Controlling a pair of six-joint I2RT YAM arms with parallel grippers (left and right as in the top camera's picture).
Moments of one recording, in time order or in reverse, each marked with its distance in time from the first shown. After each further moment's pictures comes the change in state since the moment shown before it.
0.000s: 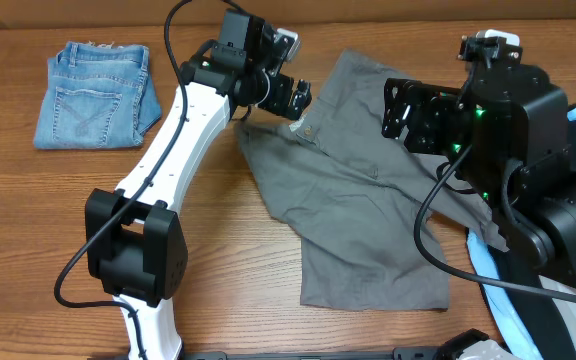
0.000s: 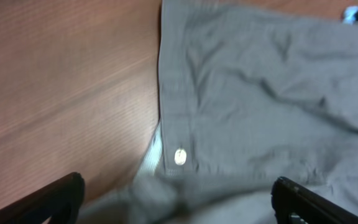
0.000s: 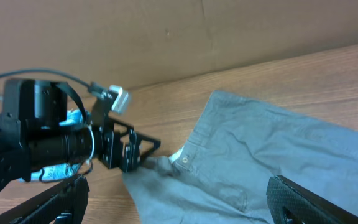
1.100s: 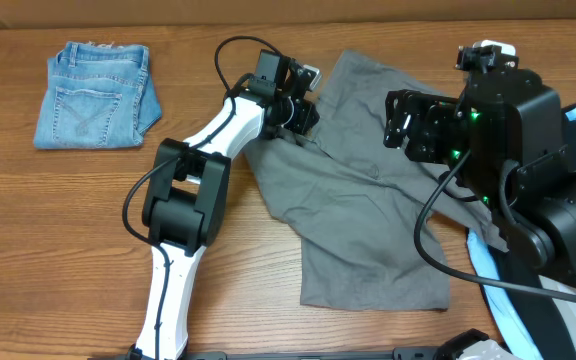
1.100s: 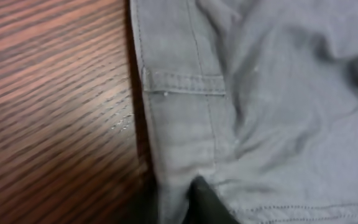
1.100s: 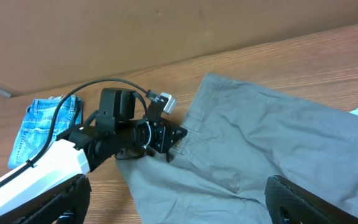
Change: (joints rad) left arm -0.037 0.399 0.006 0.322 0.132 -0.011; right arm 0.000 0.000 0.000 -0.070 -0.003 0.008
